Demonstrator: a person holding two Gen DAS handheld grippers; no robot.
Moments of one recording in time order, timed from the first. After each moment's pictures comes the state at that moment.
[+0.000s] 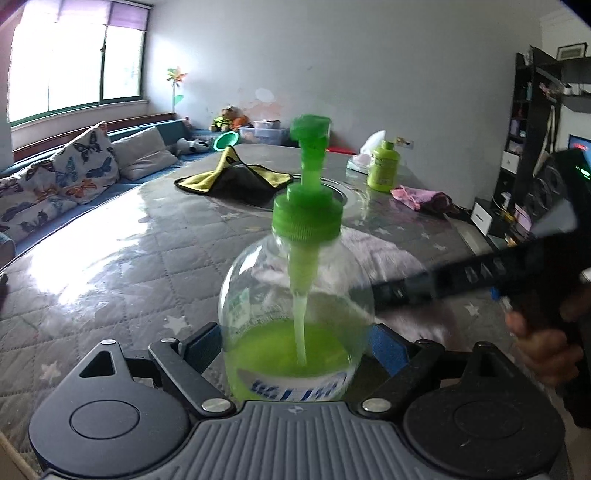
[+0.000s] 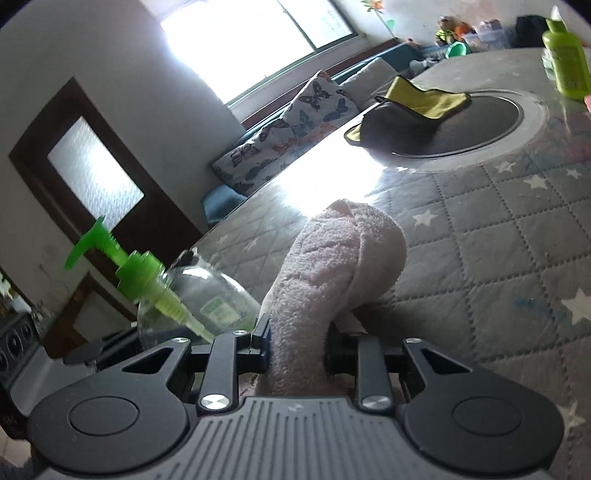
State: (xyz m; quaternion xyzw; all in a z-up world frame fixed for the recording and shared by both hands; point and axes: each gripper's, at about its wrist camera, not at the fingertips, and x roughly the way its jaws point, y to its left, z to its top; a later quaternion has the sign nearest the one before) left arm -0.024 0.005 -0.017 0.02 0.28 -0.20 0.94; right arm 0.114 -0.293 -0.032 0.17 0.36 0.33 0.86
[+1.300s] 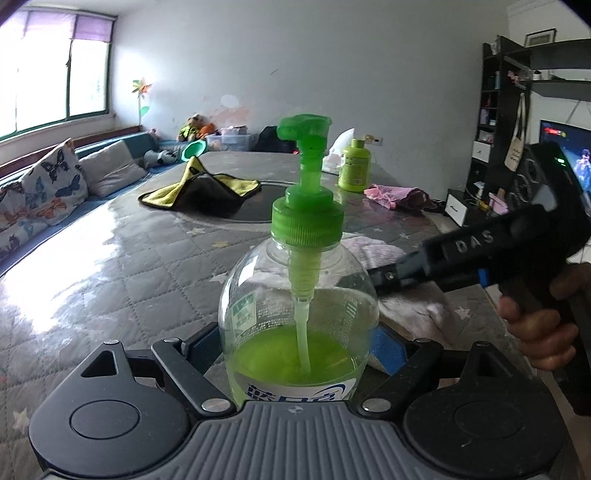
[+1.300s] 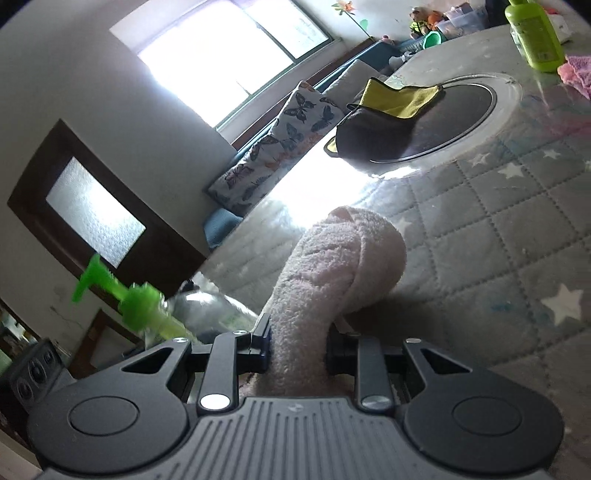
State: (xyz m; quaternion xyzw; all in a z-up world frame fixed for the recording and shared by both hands) left arm -0.004 -0.017 -0.021 0.05 0.27 -0.25 0.93; right arm 0.134 -0.323 -0.043 0.25 0.36 0.31 0.84
